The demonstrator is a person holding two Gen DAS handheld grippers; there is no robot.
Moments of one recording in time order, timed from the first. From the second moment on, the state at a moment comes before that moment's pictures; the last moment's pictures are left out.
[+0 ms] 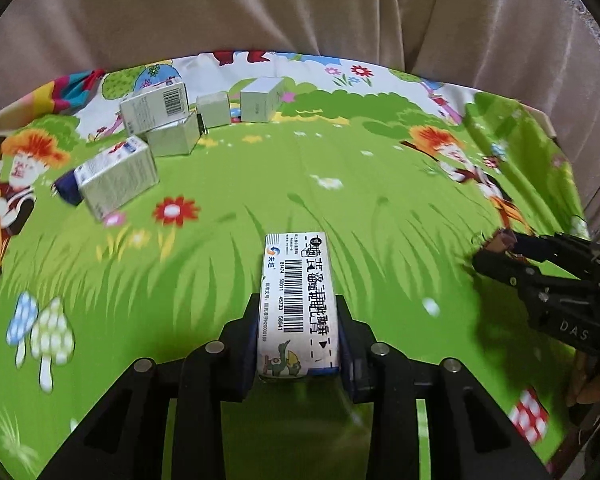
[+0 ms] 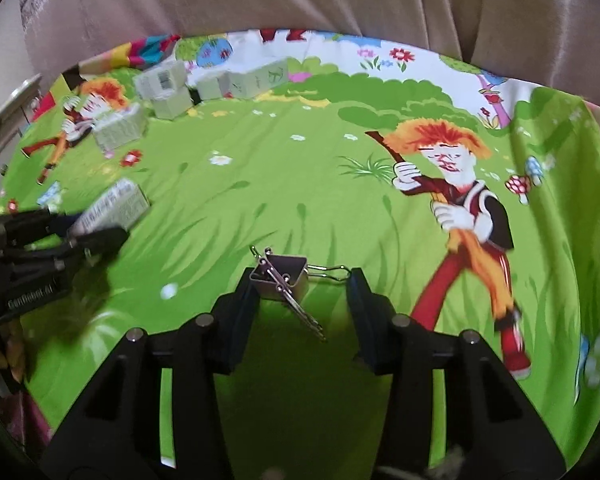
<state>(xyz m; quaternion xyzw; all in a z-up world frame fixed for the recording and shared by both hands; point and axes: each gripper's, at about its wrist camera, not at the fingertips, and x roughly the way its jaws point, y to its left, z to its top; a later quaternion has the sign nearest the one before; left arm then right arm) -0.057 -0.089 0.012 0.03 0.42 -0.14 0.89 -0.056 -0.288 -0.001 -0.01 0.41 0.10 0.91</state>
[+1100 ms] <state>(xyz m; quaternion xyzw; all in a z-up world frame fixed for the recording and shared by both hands) -0.254 0.001 0.183 -0.01 0.05 -0.03 1.00 -0.289 -0.176 0.194 -0.13 -0.10 0.07 0.98</state>
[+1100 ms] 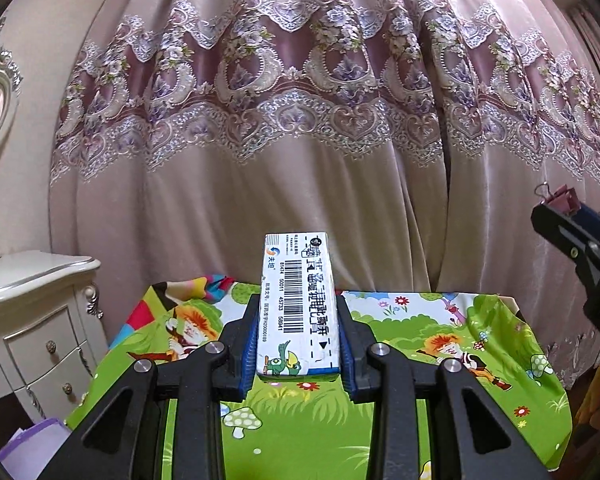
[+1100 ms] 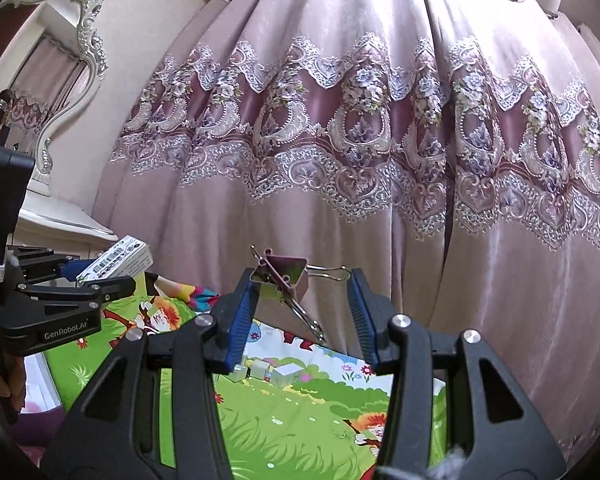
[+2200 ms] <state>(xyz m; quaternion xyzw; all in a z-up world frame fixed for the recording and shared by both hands) -0.293 0.121 0.128 -0.09 0.17 0.09 0.98 -0.280 -0.052 0.170 -0.19 0.00 0.31 0.93</state>
